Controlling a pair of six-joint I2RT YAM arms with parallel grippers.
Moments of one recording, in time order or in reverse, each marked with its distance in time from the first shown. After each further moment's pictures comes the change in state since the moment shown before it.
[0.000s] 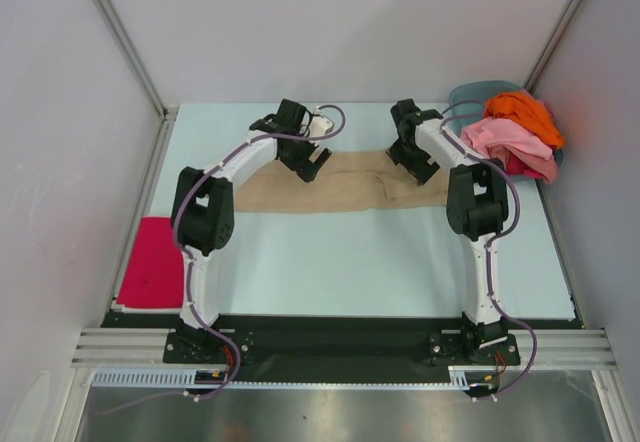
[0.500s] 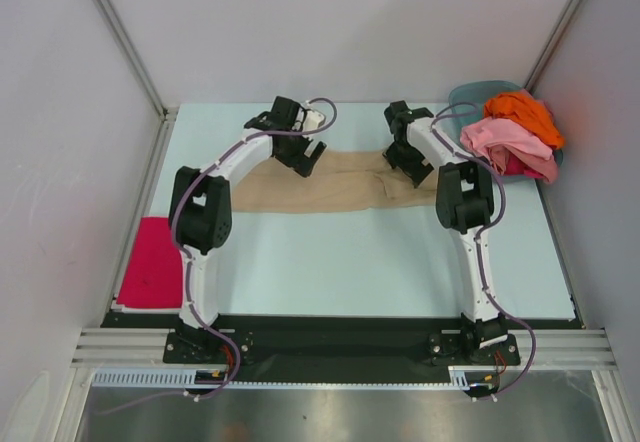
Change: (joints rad) left arm 0.030 0.019 0.020 0.000 -0.021 -0.077; right arm 0.009 0.162 0.175 -0.103 0.013 0.038
